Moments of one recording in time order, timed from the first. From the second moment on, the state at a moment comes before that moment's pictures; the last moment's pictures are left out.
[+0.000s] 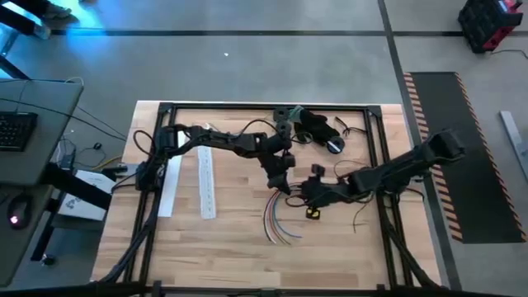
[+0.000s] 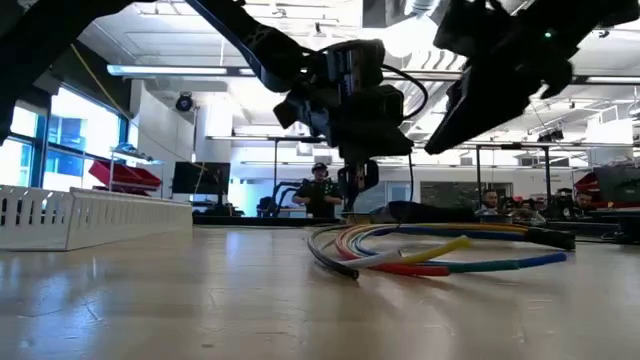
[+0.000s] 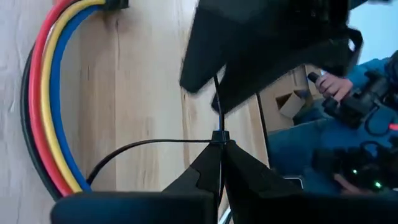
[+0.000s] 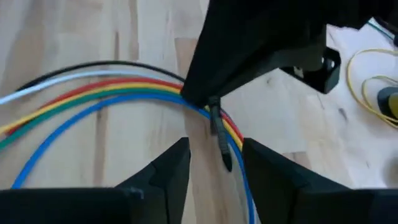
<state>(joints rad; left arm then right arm) 0.18 2.14 1.48 -0.15 0.88 -0.35 0.31 1.42 0.76 -0.22 0.41 0.24</state>
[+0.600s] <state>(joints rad) 0.19 2.14 1.48 -0.15 0.81 -0.27 0.23 1.43 0.76 -0.21 0.22 0.38</state>
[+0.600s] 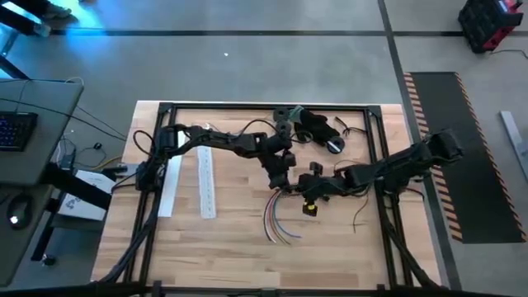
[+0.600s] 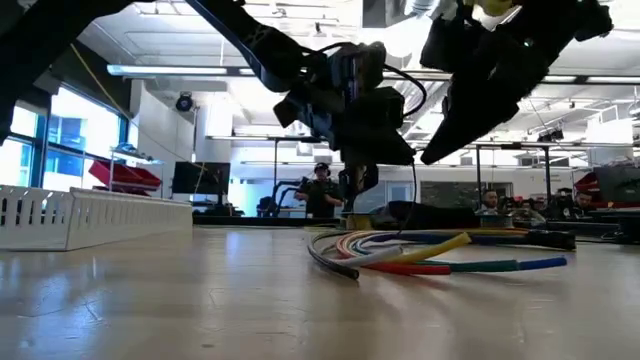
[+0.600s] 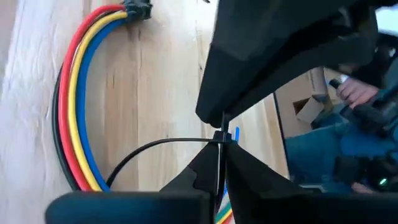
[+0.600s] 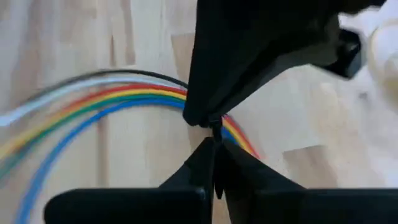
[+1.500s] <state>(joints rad) 0.04 2.09 1.48 -0.17 0.43 0.07 0.21 1.43 0.76 -0.22 0.12 0.64</state>
